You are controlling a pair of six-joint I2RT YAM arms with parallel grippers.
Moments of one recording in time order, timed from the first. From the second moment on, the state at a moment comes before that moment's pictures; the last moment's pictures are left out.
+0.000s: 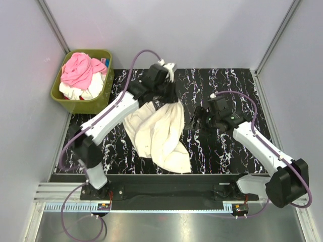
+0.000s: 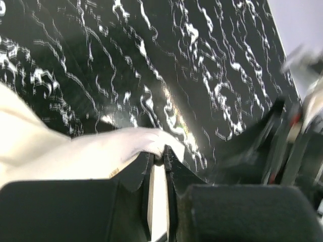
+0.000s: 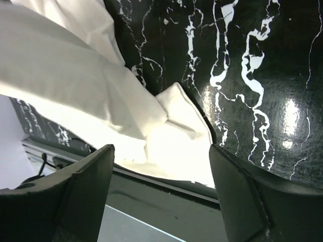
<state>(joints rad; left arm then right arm) -0.71 1.69 1.71 -0.67 0.12 -0.46 0.43 1.23 1.00 -0.66 -0.19 0.75</state>
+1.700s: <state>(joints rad) -0.48 1.29 1.18 -0.64 0.15 -0.47 0.87 1.61 0.96 -0.70 0.04 0.89</state>
